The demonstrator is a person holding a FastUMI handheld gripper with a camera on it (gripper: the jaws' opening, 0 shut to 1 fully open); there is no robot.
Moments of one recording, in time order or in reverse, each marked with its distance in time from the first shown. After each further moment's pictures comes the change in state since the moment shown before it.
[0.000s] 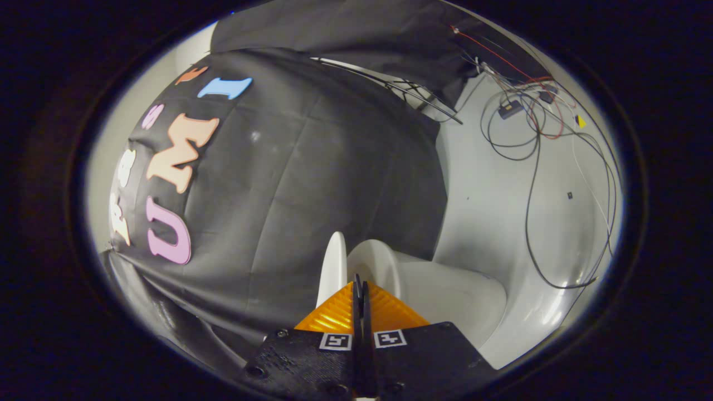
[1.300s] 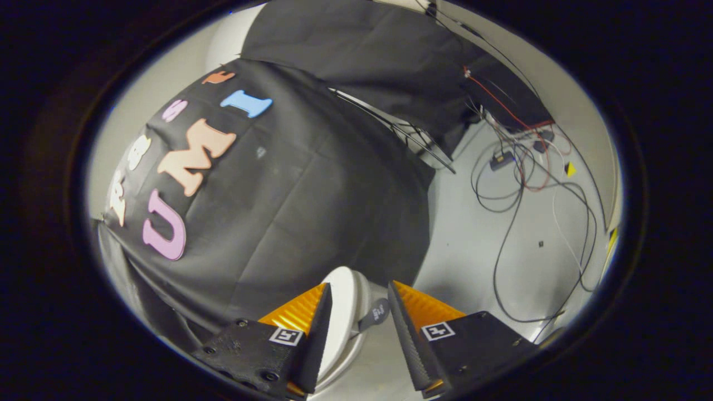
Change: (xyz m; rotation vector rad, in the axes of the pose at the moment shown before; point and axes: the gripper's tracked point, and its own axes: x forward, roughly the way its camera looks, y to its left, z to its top) arm -0.042 -0.051 0.022 -0.035 -0.162 -0.098
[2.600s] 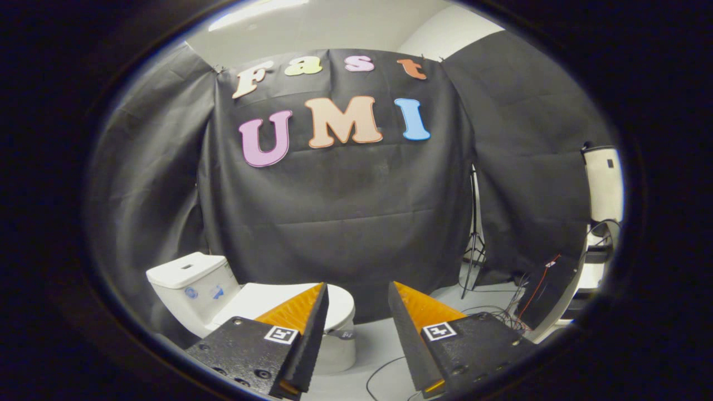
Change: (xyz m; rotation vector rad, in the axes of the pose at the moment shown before) arm -0.193 0.141 0.102 -0.998 -0.088 0.087
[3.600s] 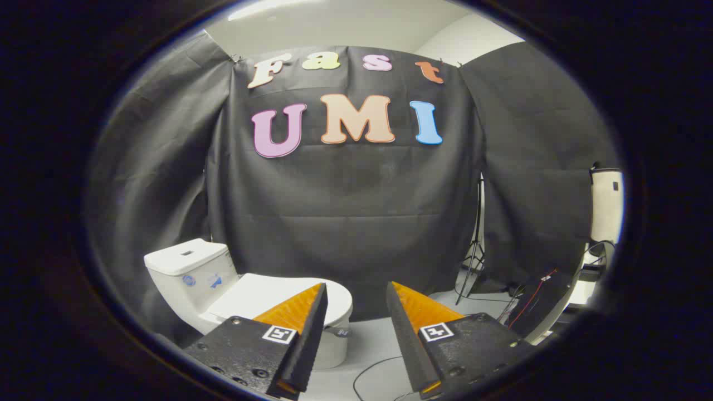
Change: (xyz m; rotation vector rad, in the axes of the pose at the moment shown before) arm -0.007 0.008 0.002 -0.110 0.021 0.004
